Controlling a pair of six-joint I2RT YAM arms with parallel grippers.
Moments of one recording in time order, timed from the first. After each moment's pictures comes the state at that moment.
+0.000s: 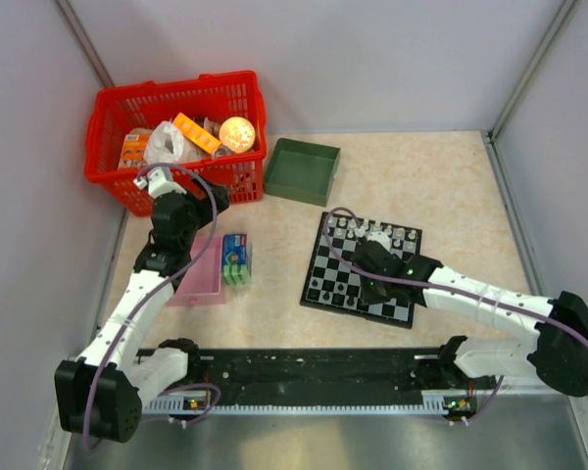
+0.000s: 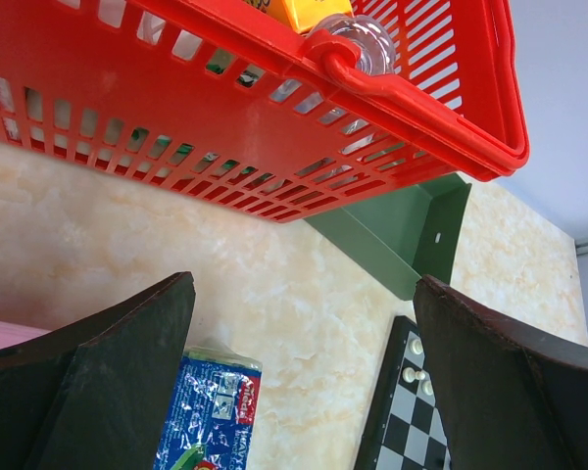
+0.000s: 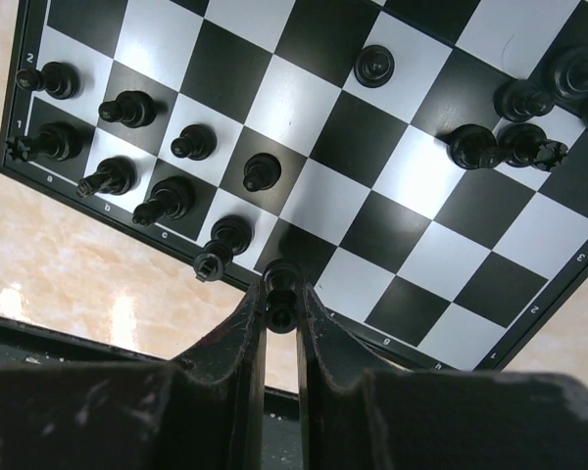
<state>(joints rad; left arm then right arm) -0.17 1.01 0.74 0.01 -0.15 -0.68 0.90 1.18 0.76 -0.65 0.23 0.66</state>
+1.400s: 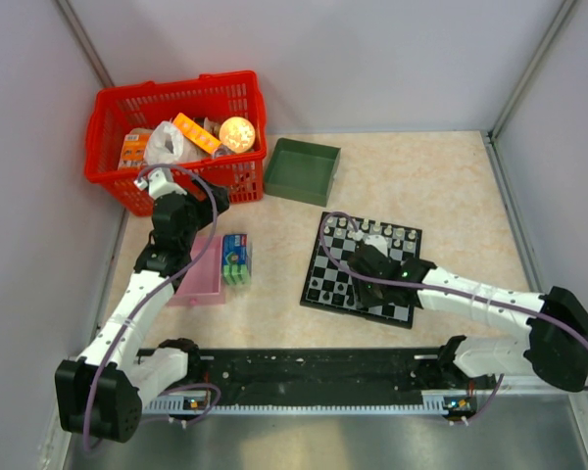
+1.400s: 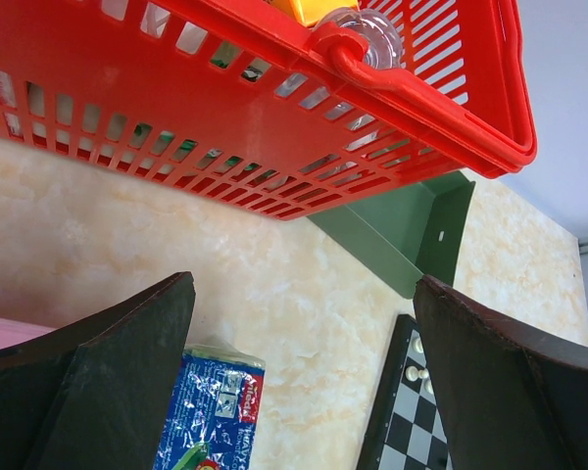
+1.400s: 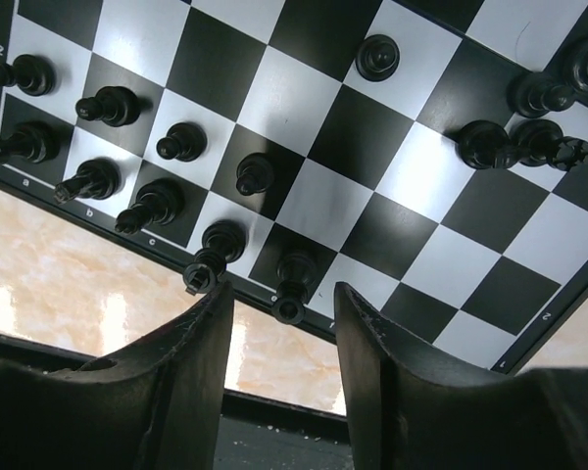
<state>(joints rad) -0.16 1.01 0.73 0.01 -0.15 -0.68 0.92 1.23 0.73 -0.62 0.26 0.68</state>
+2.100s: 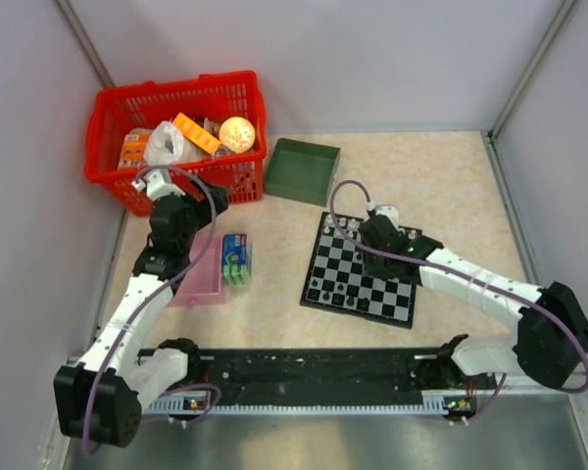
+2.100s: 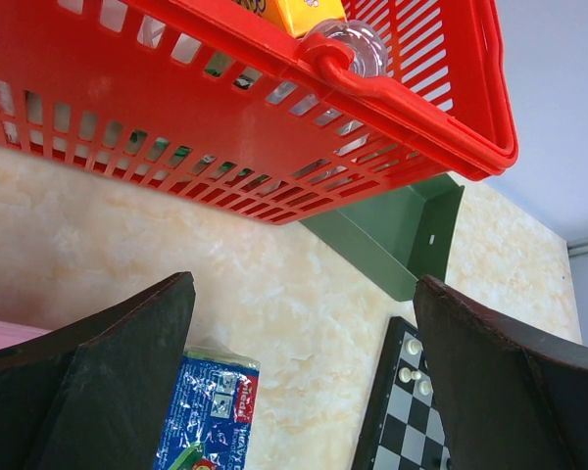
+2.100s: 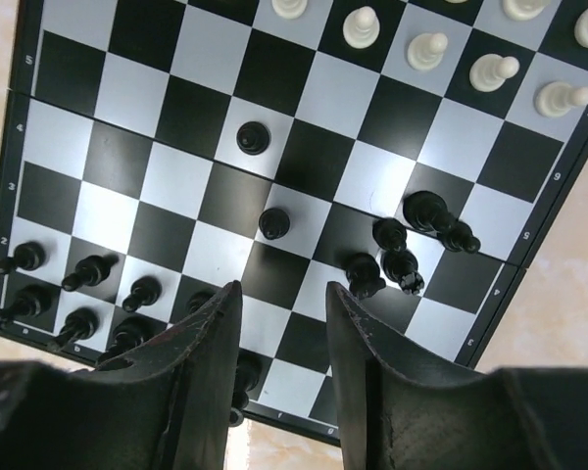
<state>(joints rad) -0.16 0.99 0.73 0.02 -0.14 -0.68 0.73 1.26 0.84 -0.56 0.33 0.56</state>
